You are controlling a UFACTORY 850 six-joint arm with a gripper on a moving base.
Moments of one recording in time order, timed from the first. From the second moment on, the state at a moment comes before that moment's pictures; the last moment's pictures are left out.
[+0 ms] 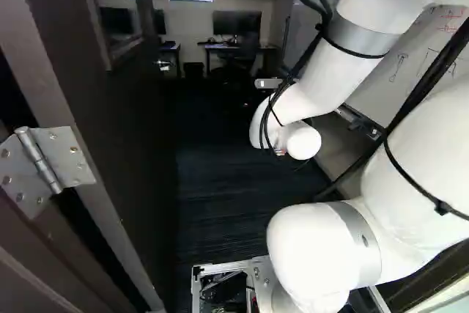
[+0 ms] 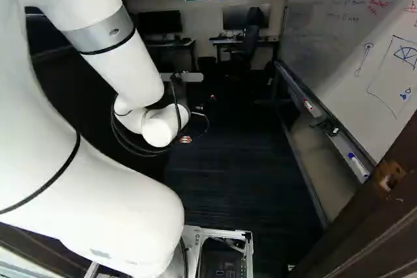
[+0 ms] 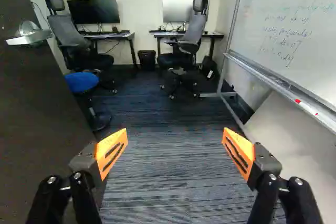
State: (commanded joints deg) arm -1.9 10.5 -12.5 0.9 53.7 0.0
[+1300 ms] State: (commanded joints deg) arm -1.9 10.5 -12.5 0.9 53.7 0.0
